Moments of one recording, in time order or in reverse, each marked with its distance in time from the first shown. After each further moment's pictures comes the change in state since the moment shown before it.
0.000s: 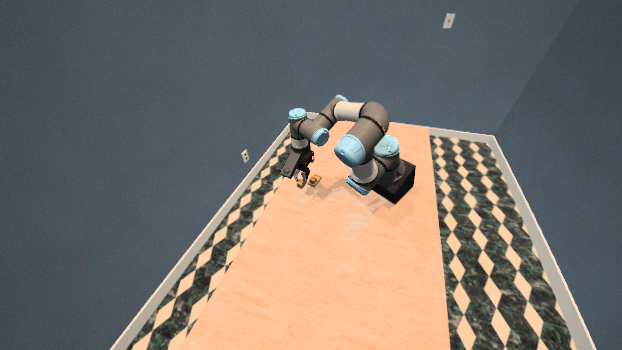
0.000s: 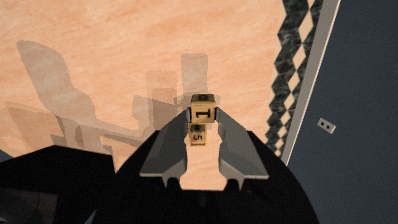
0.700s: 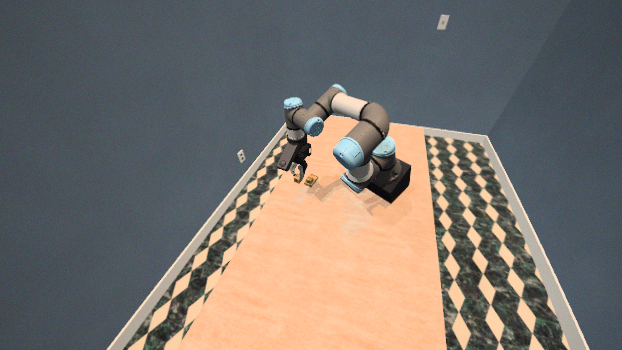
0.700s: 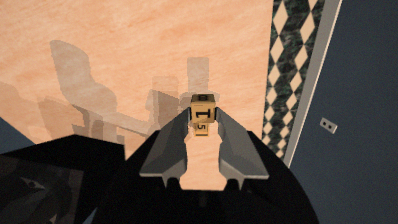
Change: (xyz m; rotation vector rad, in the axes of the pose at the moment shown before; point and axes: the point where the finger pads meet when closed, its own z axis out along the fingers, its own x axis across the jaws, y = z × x) arm -0.005 0.000 -0.037 0.009 -0.027 0.003
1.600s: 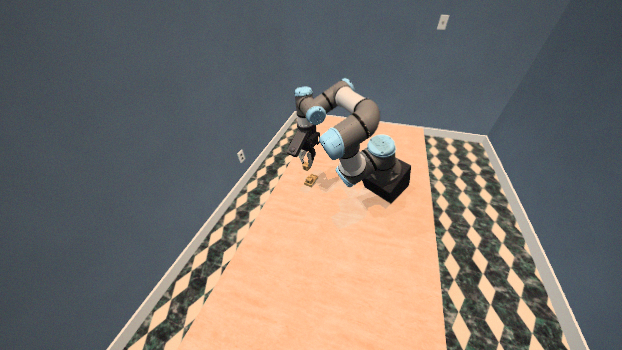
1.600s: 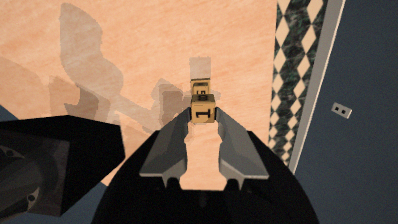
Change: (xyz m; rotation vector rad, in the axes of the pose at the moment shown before) arm 0.002 0.079 -0.009 -0.010 -0.011 0.049
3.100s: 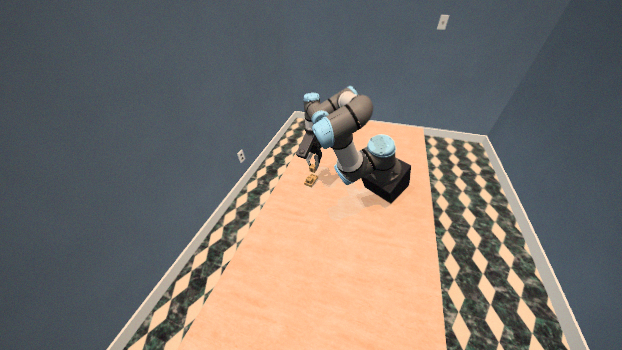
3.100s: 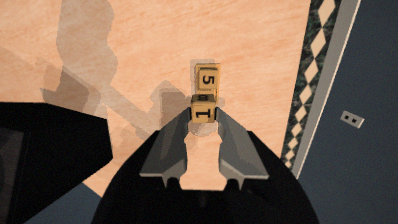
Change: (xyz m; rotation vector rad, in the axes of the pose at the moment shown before) arm -0.010 0.038 0.039 0.033 -0.024 -0.048
